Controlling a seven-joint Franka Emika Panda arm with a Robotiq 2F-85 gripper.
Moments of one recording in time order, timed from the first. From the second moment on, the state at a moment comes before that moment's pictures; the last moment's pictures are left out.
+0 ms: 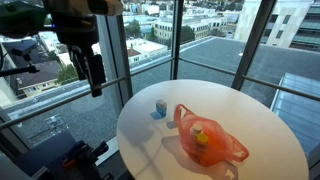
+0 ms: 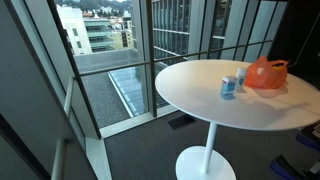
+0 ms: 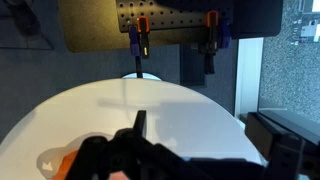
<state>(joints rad) -0.11 -0.87 -0.15 -2.61 -0.05 1.64 -0.08</state>
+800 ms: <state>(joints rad) -0.11 -0.84 -0.14 -2.56 -0.05 1.73 -0.07</state>
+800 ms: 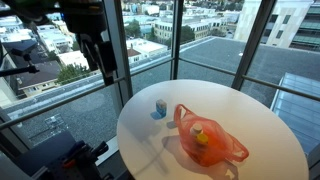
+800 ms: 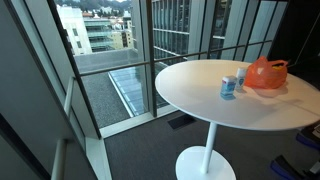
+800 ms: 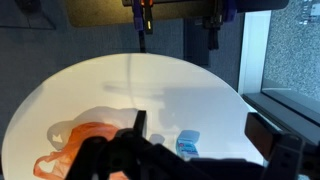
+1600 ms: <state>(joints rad) -0.19 -0.51 -0.17 -2.34 -0.07 1.95 -0.04</state>
